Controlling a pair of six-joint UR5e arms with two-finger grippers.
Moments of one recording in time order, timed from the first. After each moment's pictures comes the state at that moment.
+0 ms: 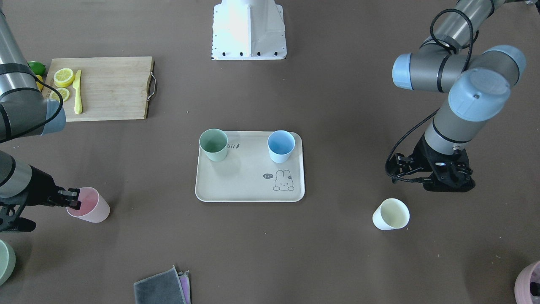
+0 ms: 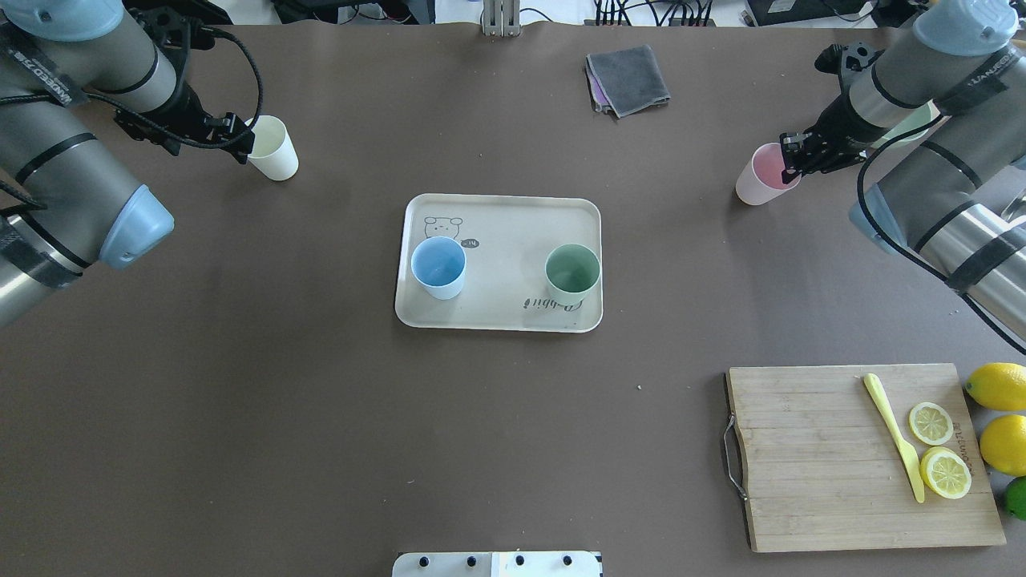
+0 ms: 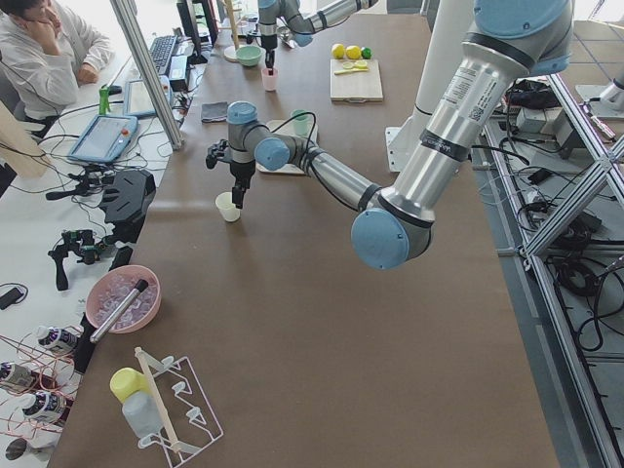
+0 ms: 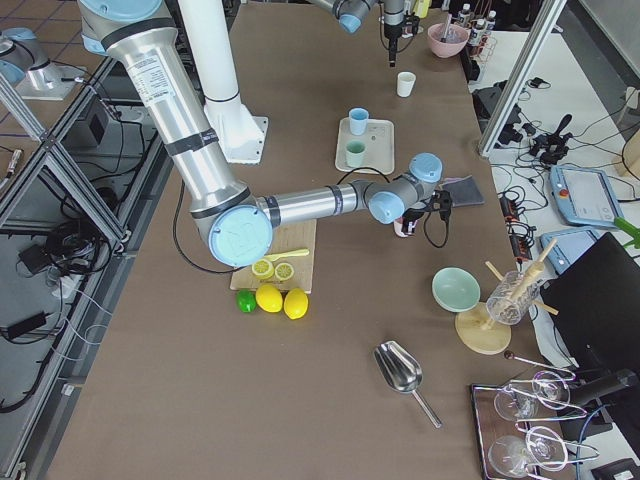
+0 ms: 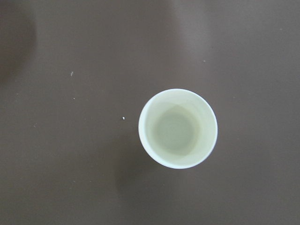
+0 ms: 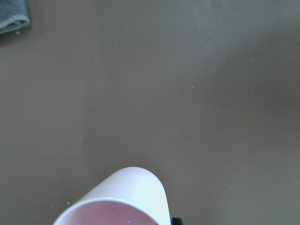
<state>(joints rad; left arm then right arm) -0.99 -2.07 -1.52 -1.71 -2.04 -0.71 1.06 -1.11 1.28 -1.14 2.30 0.82</state>
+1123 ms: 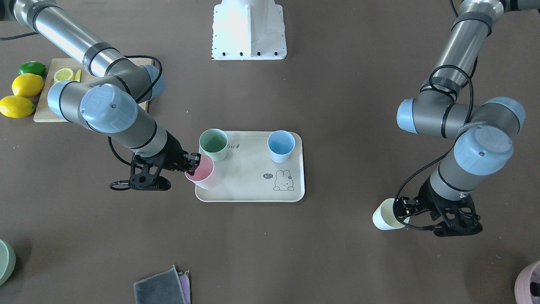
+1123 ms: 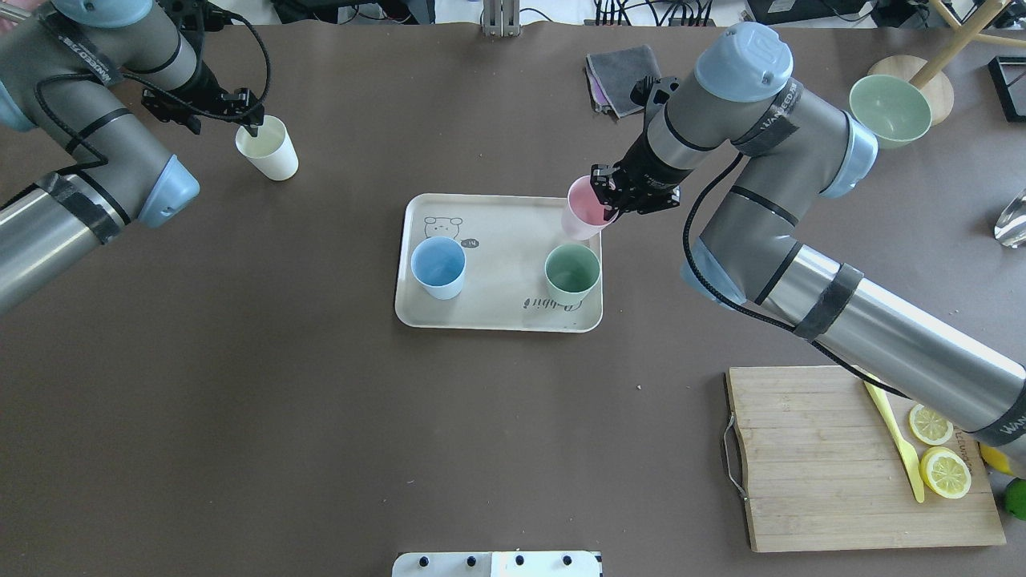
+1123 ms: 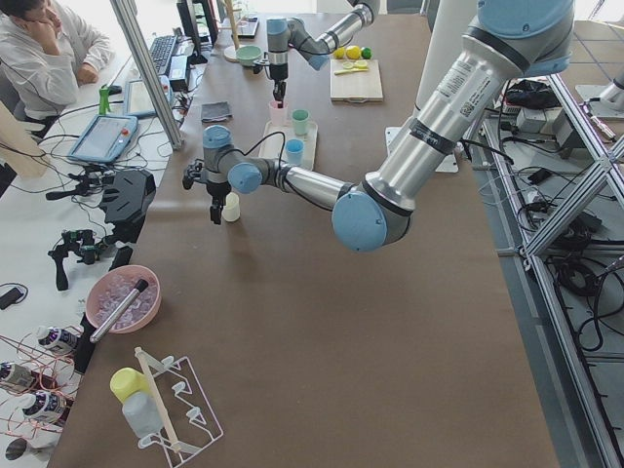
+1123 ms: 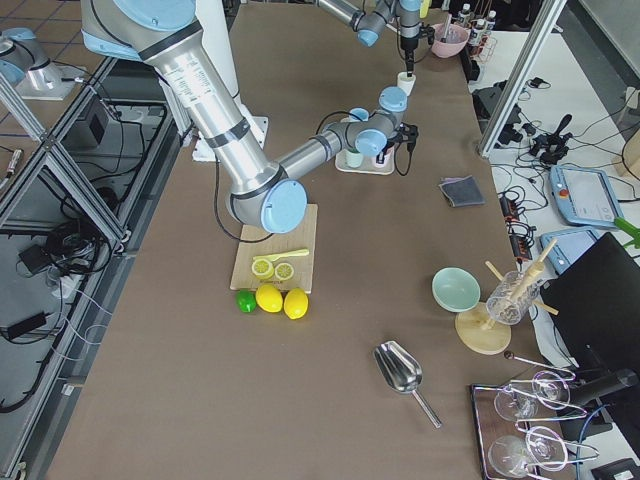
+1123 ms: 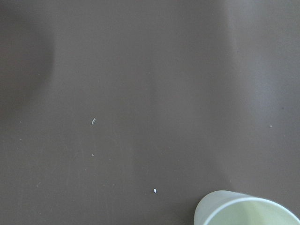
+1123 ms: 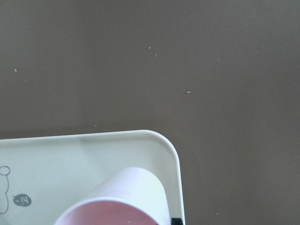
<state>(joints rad) -1.00 -2.19 -1.19 -1.96 -2.04 -0.80 0.77 -0.92 1.40 -1.17 2.20 1.23</state>
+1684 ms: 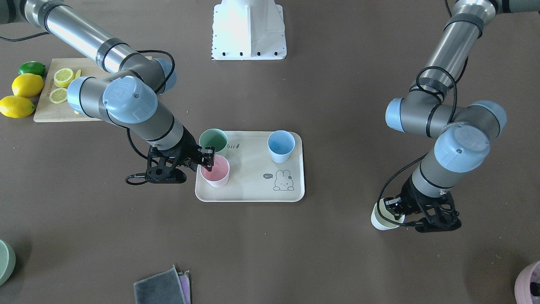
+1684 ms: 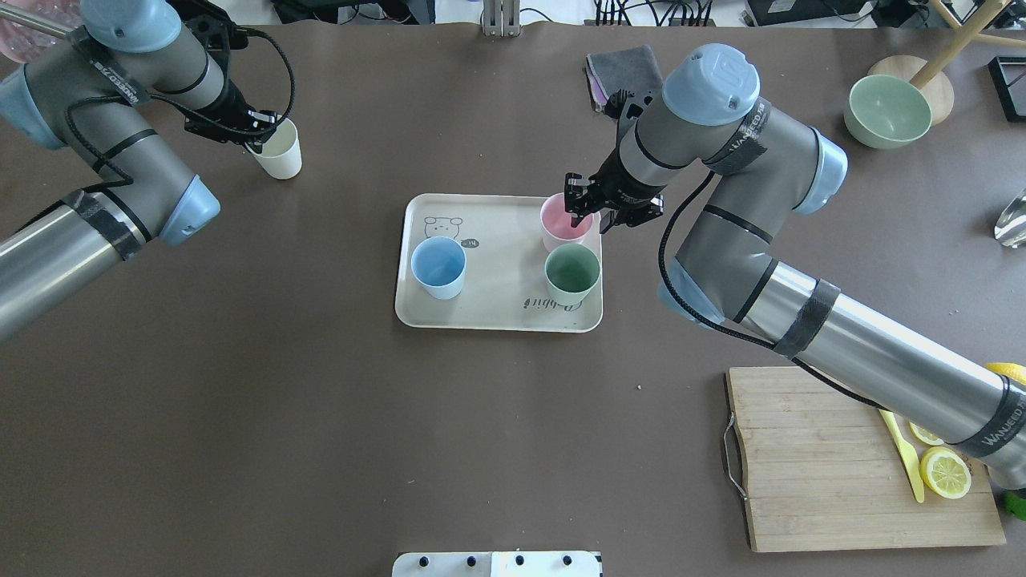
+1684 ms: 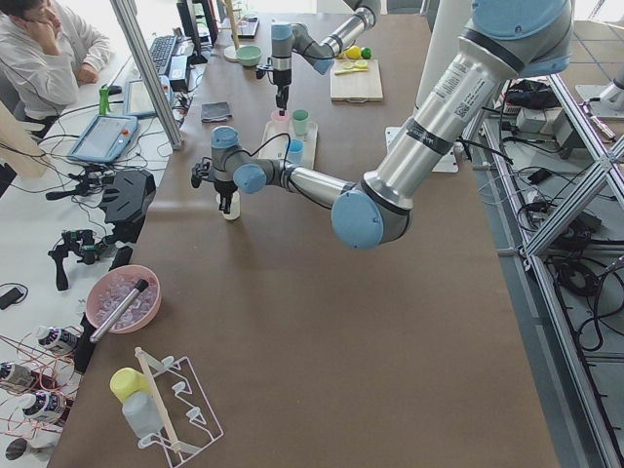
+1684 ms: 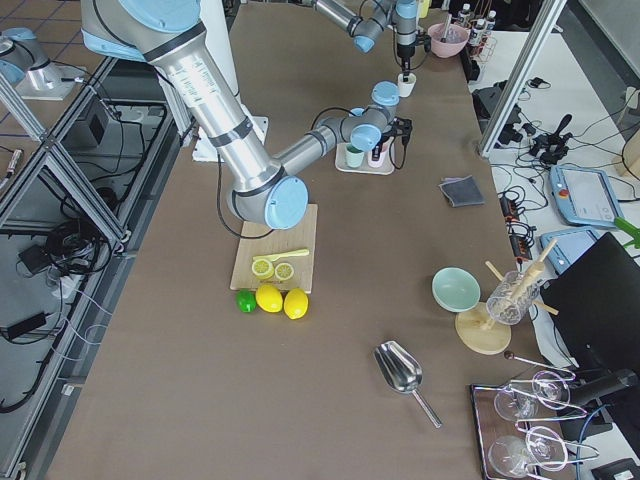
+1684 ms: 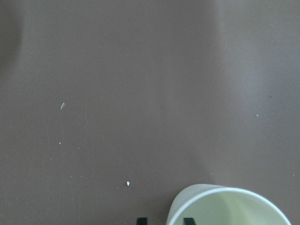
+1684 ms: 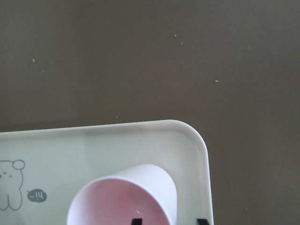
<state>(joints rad) -0.96 -2.22 -1.18 -1.98 -2.04 -0.86 0.76 -0.91 1.41 -1.17 2.15 1.25</state>
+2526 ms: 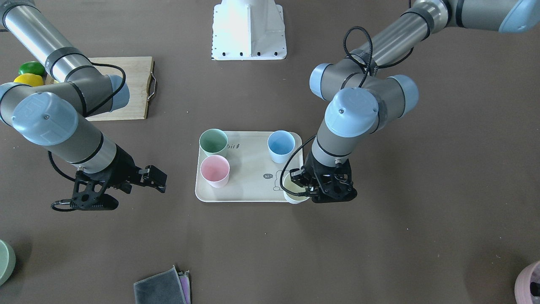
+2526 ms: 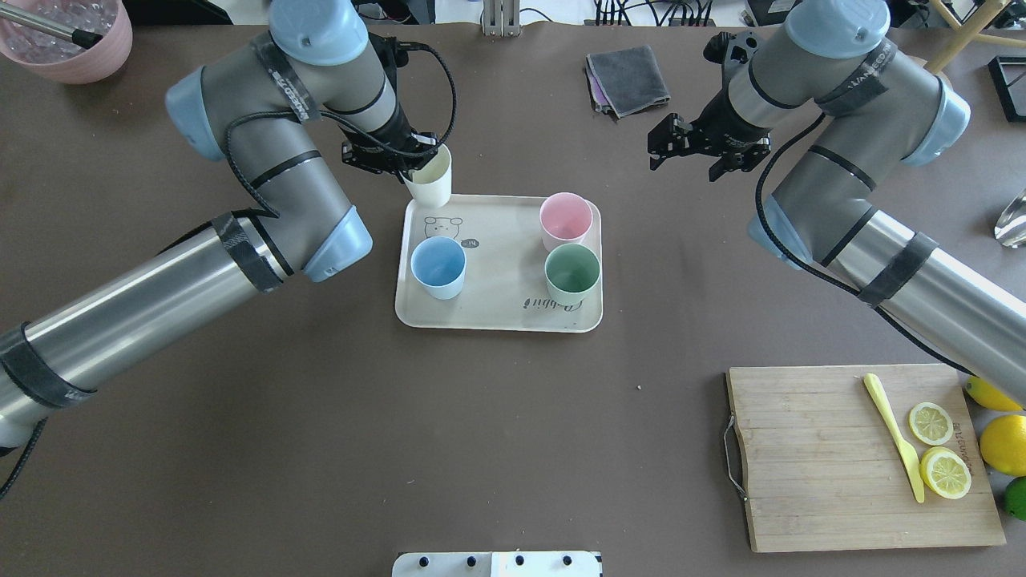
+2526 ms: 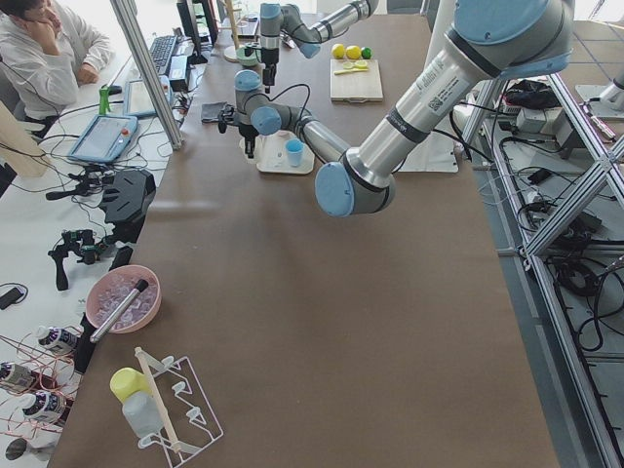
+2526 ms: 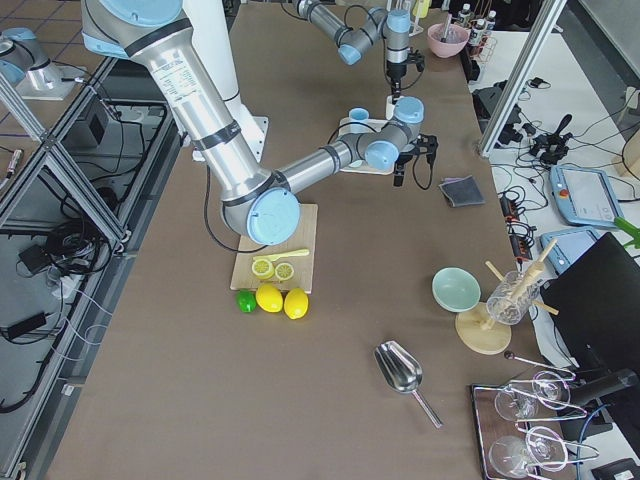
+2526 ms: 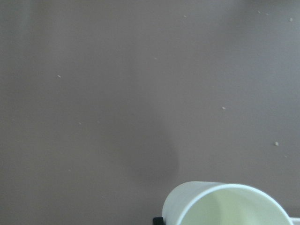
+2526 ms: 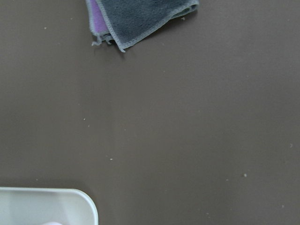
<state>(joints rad) -0.76 -2.42 -1.29 -1.80 -2.03 -1.10 0.93 -1.01 1.41 -1.17 2.22 1.04</state>
